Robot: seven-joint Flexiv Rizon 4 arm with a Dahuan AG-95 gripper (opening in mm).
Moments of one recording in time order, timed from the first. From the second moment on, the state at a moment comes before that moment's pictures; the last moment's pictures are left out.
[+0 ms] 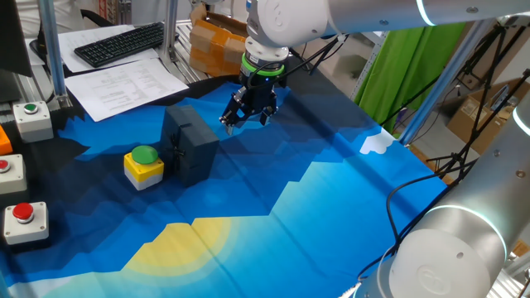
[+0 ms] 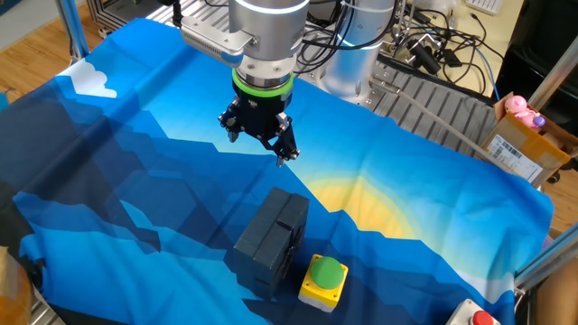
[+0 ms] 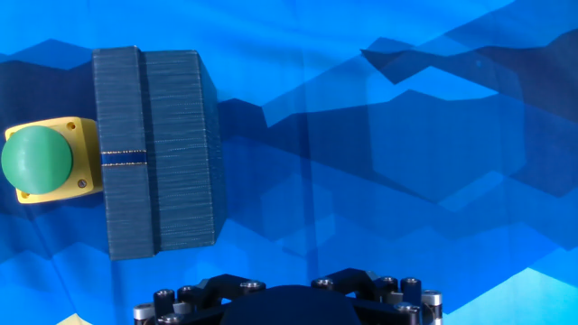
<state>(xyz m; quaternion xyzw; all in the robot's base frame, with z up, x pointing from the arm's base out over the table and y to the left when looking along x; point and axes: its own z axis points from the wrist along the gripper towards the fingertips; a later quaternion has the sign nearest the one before) 0.500 0.000 0.170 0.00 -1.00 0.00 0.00</state>
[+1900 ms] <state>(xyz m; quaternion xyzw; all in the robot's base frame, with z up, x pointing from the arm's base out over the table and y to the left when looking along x) 0.493 0.011 0.134 -0.06 -1.00 -0.06 -0.01</state>
